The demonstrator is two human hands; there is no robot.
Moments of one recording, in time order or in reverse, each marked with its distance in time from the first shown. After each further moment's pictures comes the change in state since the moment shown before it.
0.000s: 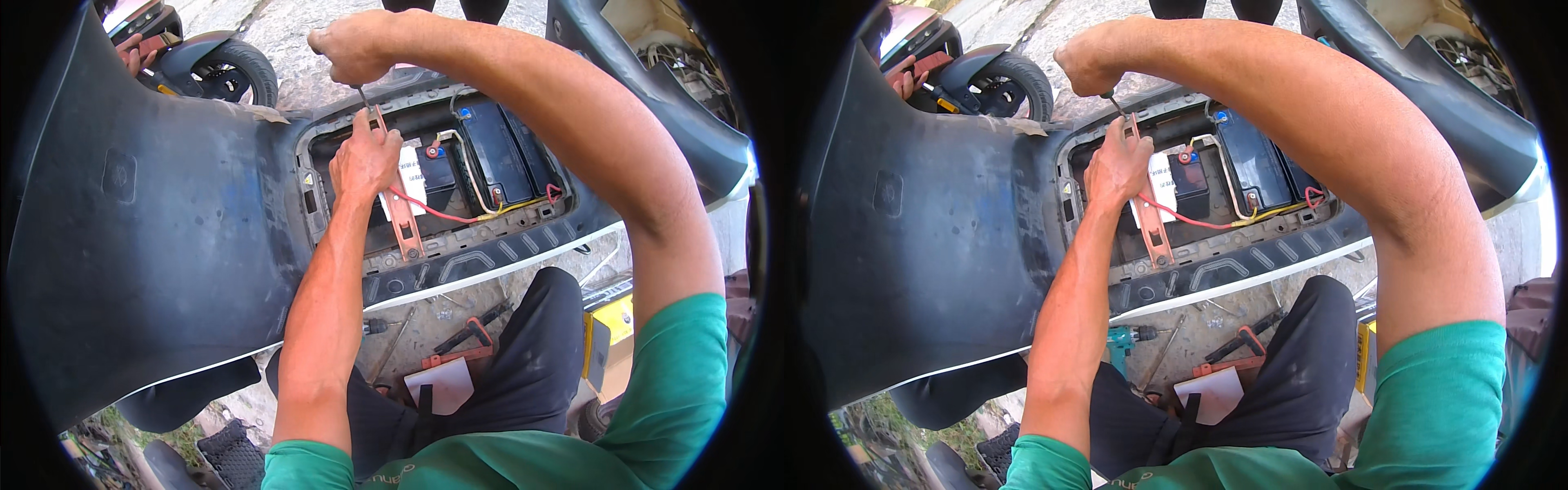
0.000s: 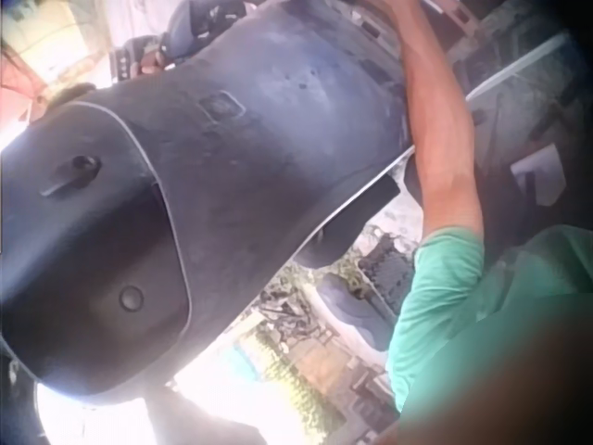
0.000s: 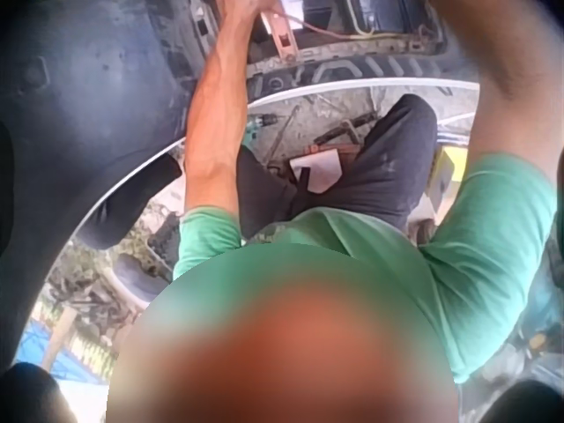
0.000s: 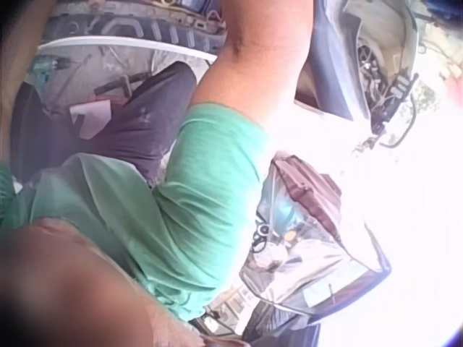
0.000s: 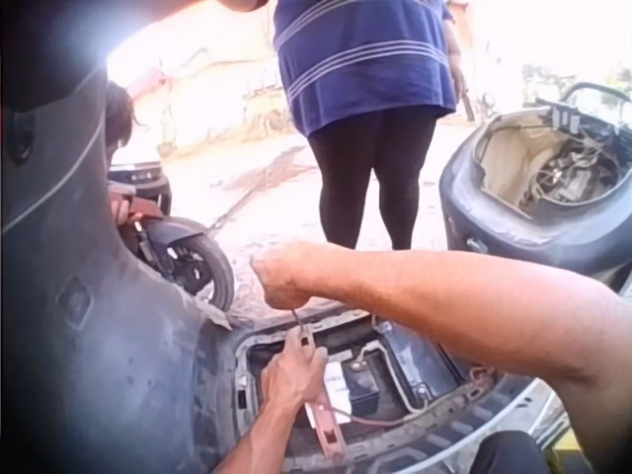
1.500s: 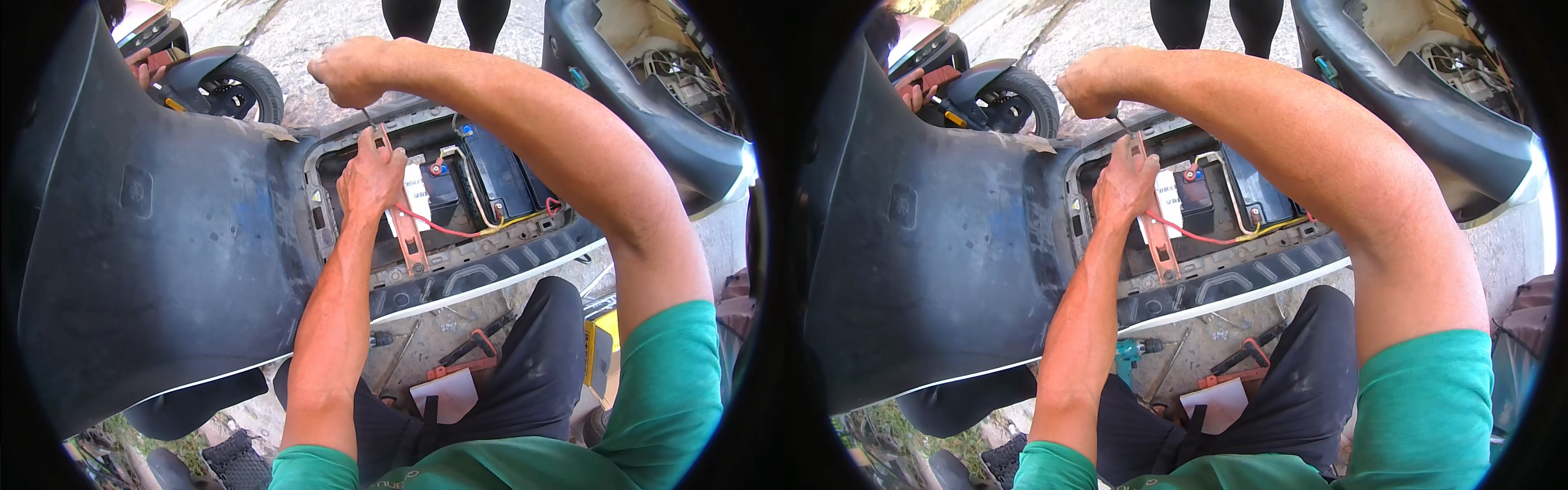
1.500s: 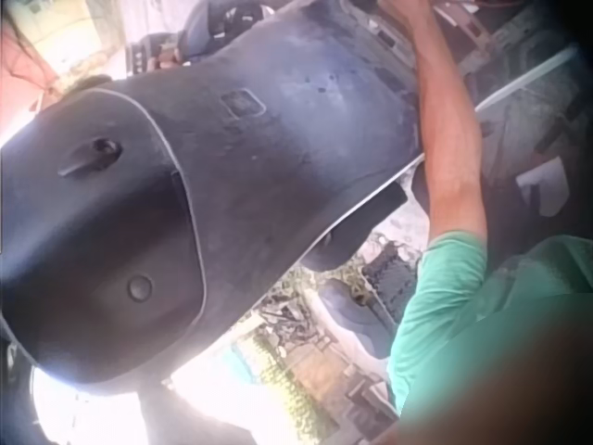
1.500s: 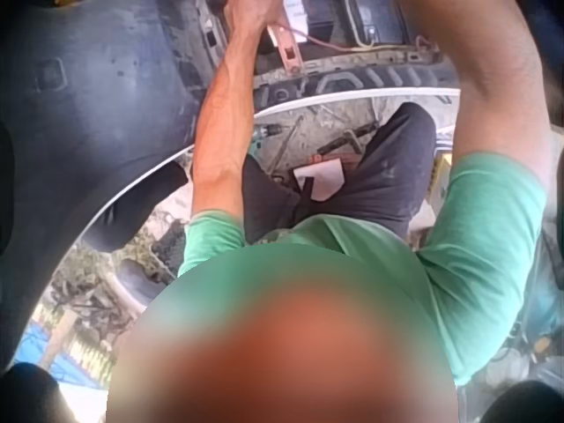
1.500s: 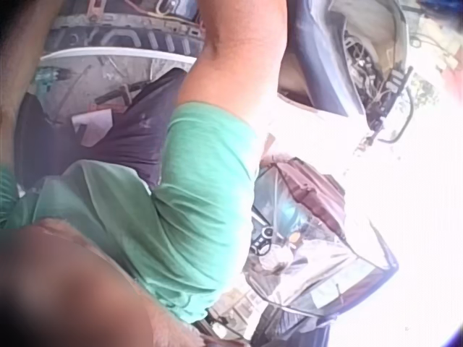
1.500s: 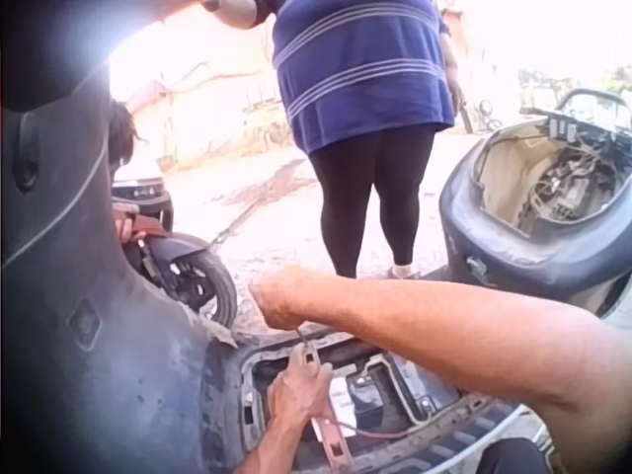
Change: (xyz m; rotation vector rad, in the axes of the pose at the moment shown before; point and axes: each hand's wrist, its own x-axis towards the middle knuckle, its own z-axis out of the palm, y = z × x) left_hand -0.001 0.000 -0.004 -0.059 -0.046 -0.048; right_hand 0.007 -0.005 -0.013 -0.022 -0.100 -0.048
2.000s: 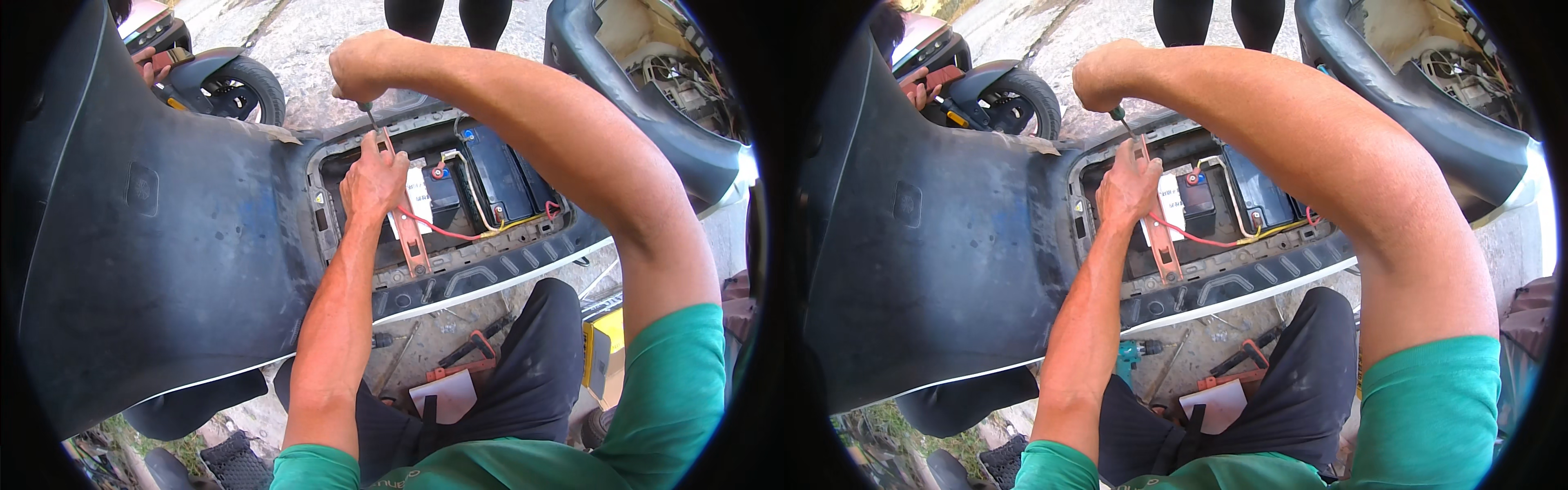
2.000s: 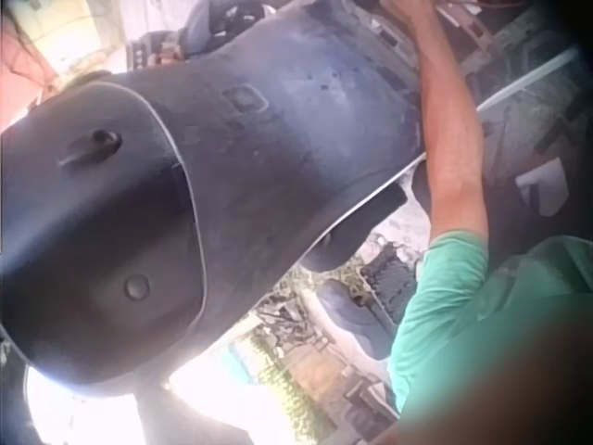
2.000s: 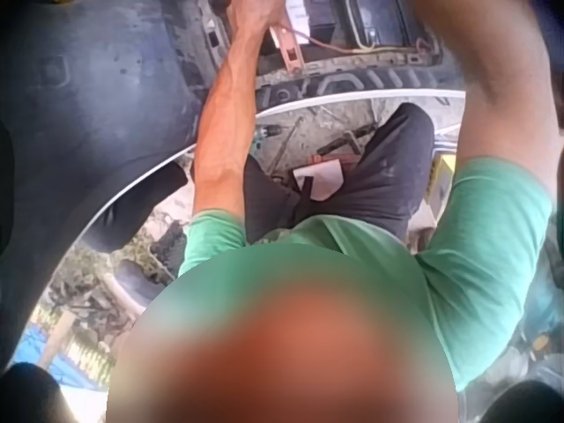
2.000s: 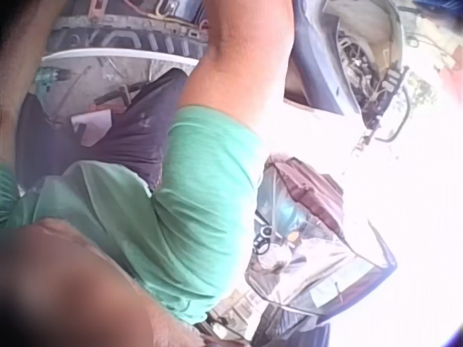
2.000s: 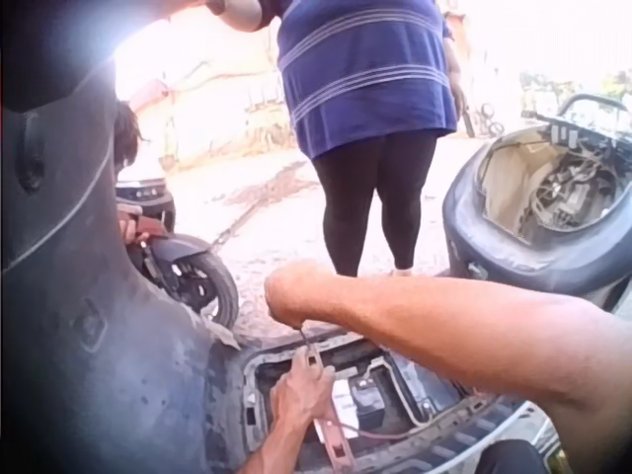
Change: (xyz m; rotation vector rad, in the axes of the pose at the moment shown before) left_hand -0.001 -0.003 -0.003 0.001 0.008 -0.008; right_hand -0.007 0.000 -0.019 0.077 -0.075 0.063
